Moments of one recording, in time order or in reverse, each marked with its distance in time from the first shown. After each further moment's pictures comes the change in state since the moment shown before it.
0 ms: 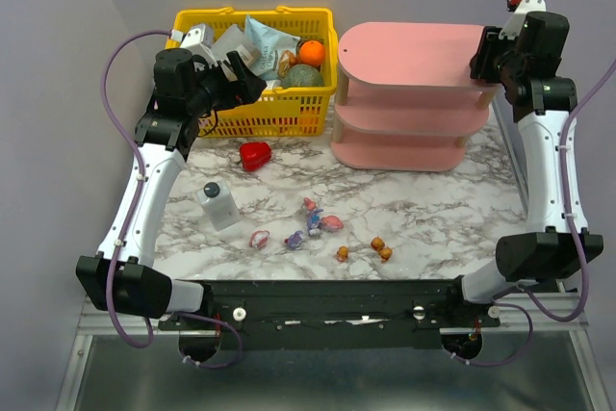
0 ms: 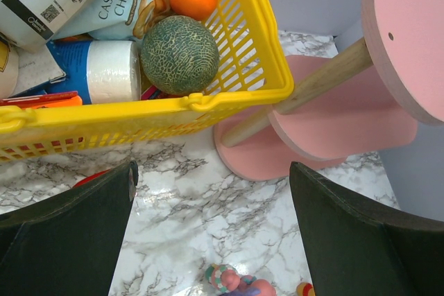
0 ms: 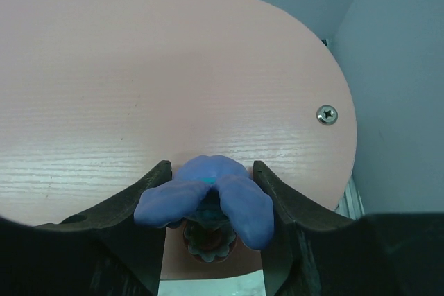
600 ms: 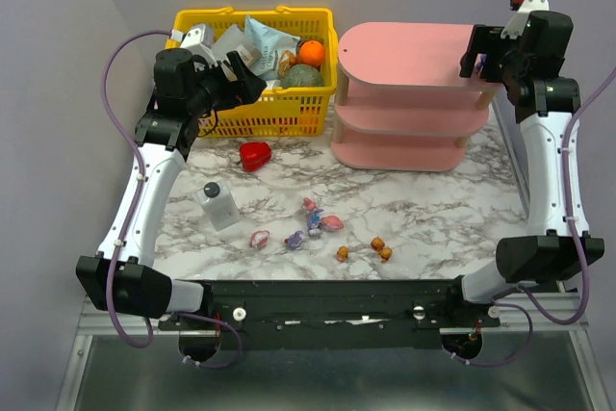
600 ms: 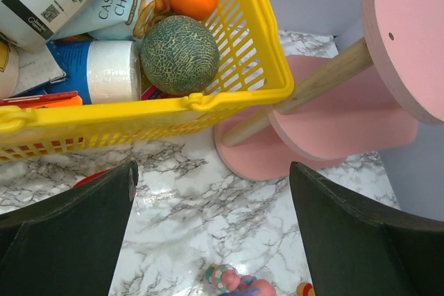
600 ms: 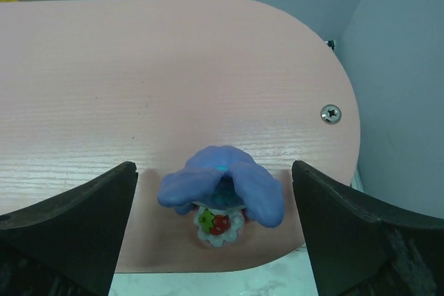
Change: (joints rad) left arm 0.000 0.000 0.000 0.000 0.000 0.000; right arm 0.000 -0.006 0.013 -0.005 -0.018 0.023
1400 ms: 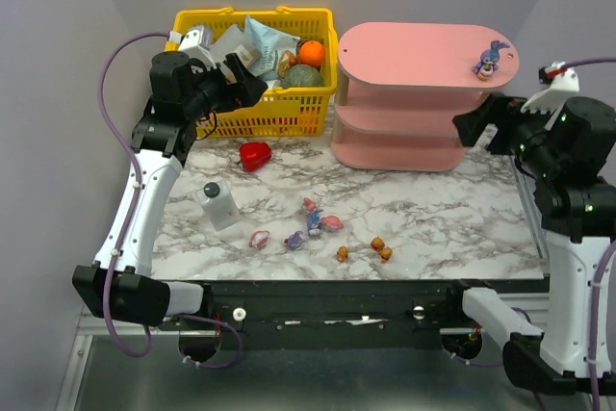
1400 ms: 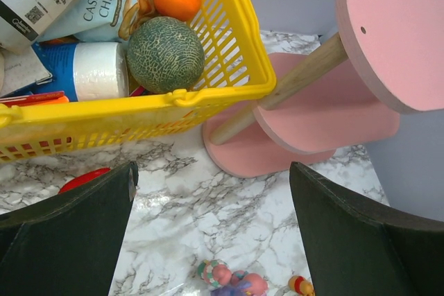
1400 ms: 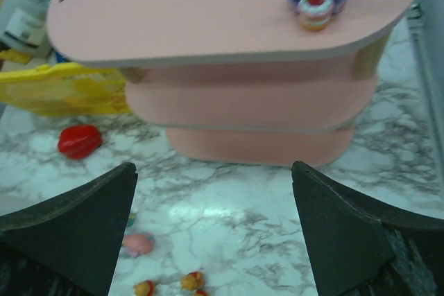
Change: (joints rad) left arm -0.003 -0.039 -0.011 0.001 0.028 -0.011; right arm 0.017 -0.526 -0.274 -0.166 -0.190 0.180
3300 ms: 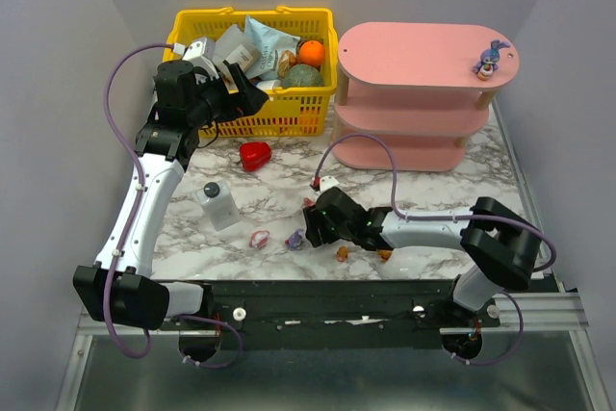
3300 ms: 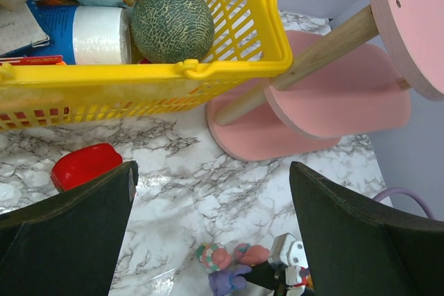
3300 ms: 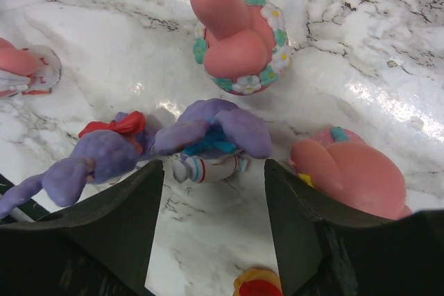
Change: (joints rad) left arm -0.003 -0.019 -0.079 -0.008 -0.007 -0.020; right arm 1.079 0.600 -0.795 0.867 0.363 0.322
